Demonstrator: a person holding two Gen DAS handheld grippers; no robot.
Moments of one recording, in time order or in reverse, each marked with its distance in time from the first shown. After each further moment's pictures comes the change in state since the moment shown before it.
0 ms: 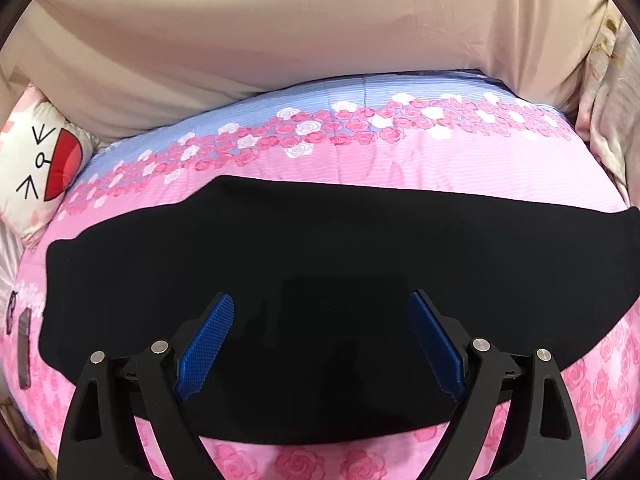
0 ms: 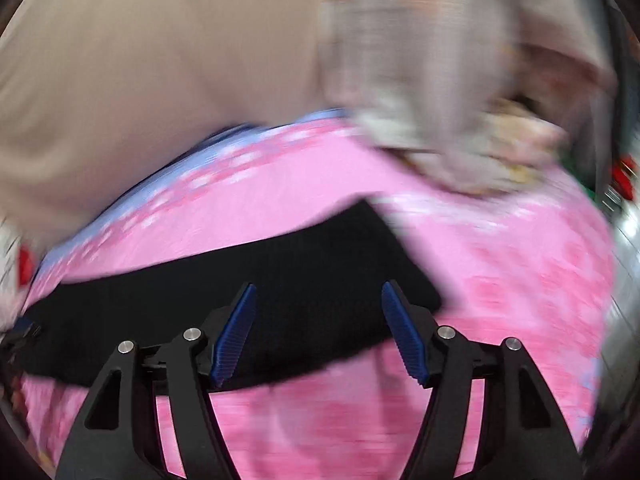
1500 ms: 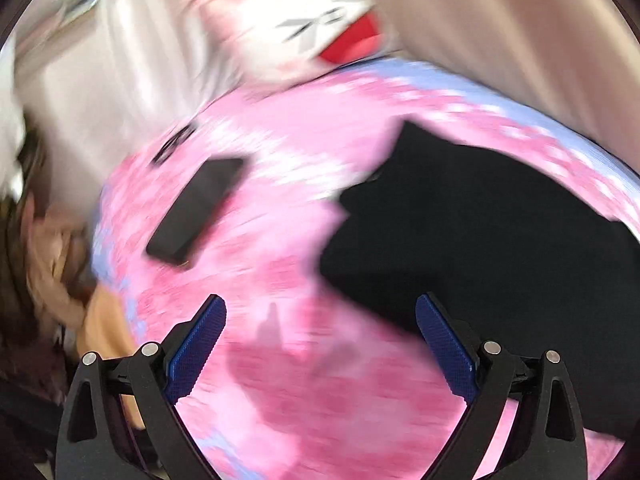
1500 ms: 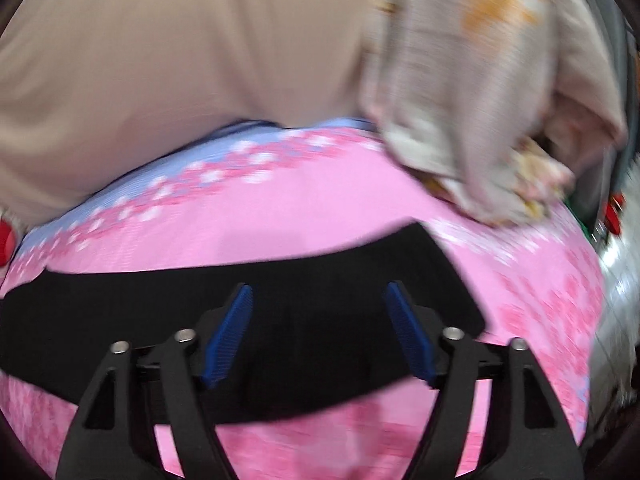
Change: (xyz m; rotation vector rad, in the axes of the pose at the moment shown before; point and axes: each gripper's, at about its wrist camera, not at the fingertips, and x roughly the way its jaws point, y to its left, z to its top) left arm -0.039 0.335 -0.128 -0.646 0.114 0.485; right arm 0.011 0.063 0.017 -0.076 -0.022 -0.134
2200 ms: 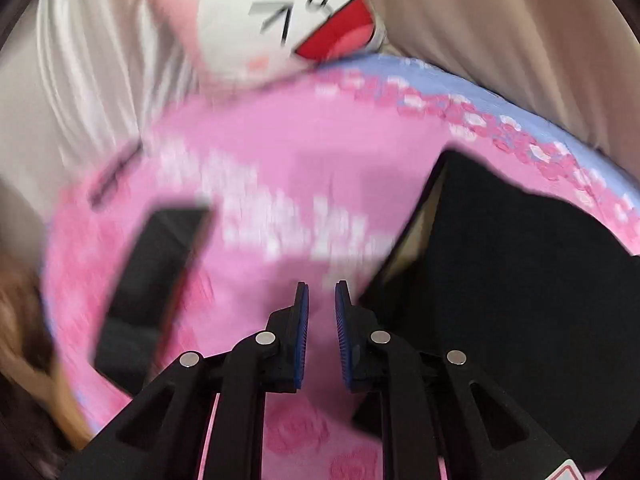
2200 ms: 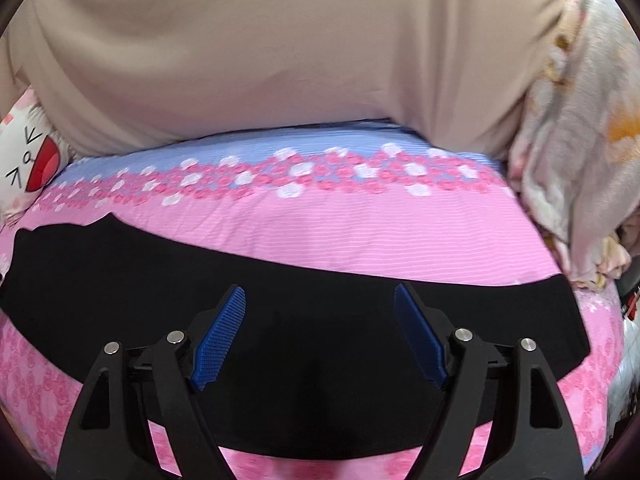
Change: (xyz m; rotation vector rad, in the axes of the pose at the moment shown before) left arm 0.079 0.009 0.060 0.072 -0.001 -0.188; right arm 0.008 0.181 -0.005 -0.255 0.037 0.114
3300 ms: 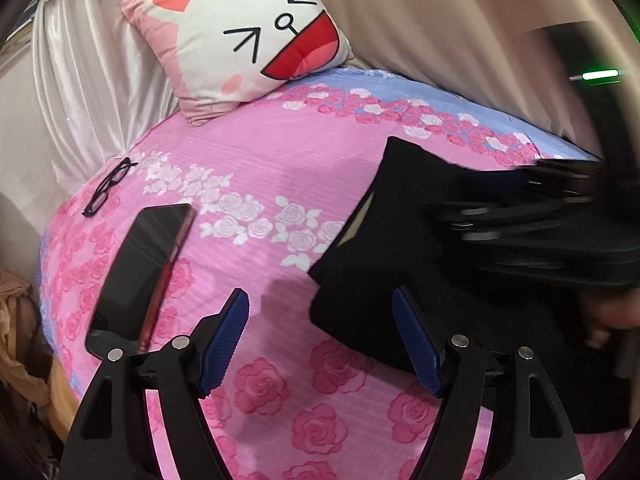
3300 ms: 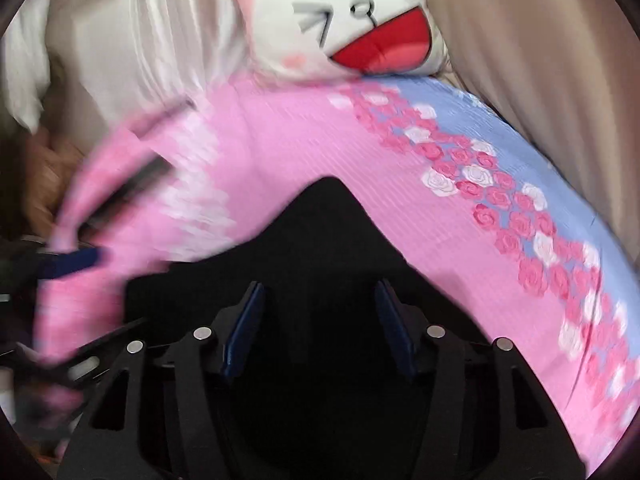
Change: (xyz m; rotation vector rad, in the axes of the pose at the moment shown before) left arm -0.024 -0.030 -0.013 0.098 -0.077 0.001; right arm 0.145 0.523 0.034 -0.799 0.150 0.728
